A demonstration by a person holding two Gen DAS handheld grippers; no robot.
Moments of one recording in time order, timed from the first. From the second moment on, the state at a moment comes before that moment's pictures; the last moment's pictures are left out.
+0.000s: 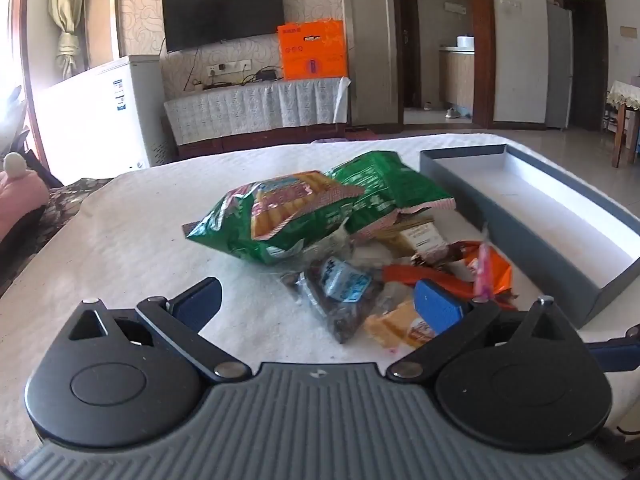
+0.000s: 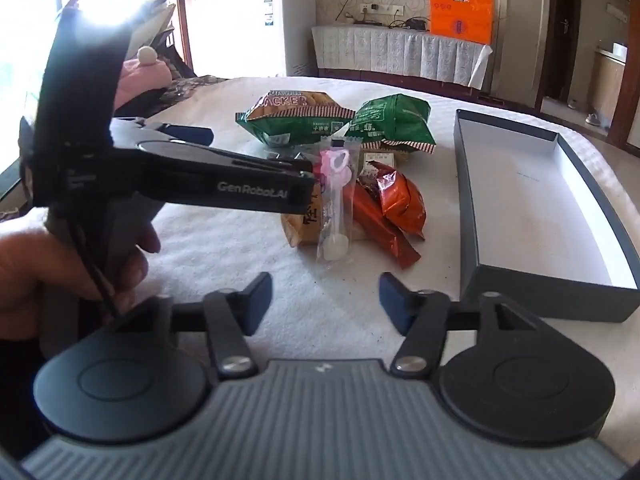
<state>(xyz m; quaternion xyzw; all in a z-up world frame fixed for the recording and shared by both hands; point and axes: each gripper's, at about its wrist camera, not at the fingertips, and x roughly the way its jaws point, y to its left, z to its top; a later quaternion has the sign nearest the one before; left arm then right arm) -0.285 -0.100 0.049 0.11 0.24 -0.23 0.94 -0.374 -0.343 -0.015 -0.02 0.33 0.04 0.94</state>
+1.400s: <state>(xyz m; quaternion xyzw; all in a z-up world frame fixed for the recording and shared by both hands) -0.285 -0.123 0.032 0.08 0.27 -0.36 0.89 -0.331 -0.362 -0.022 -0.04 0.38 0.04 0.92</state>
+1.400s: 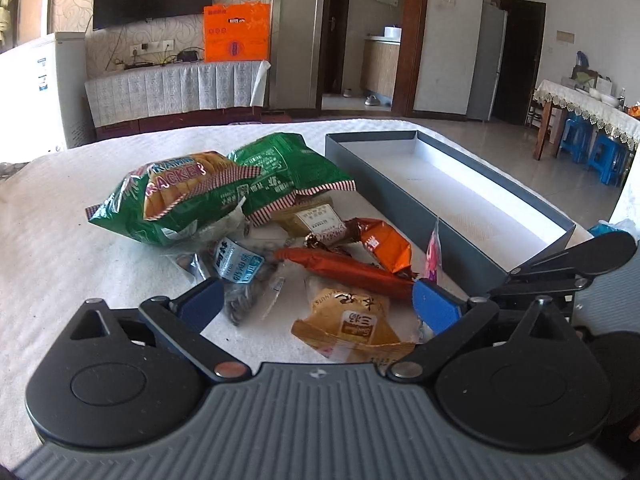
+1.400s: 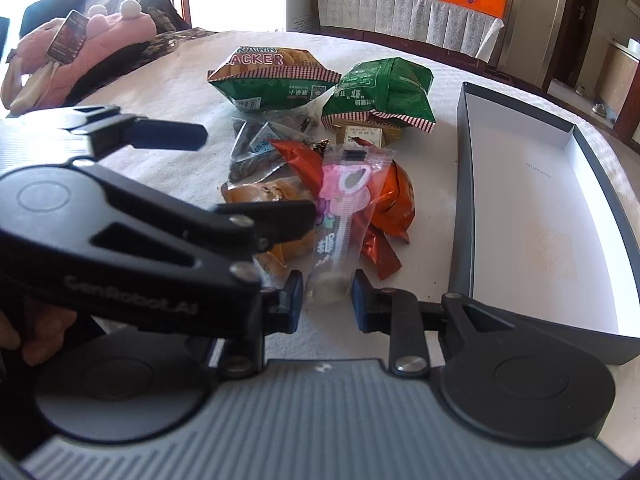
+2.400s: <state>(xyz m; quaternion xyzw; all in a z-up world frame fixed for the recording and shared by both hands) -0.271 -0.103 0.022 0.09 0.30 -0.33 0.89 -0.333 -0.349 -0.020 -0.06 0.37 0.03 0.93</state>
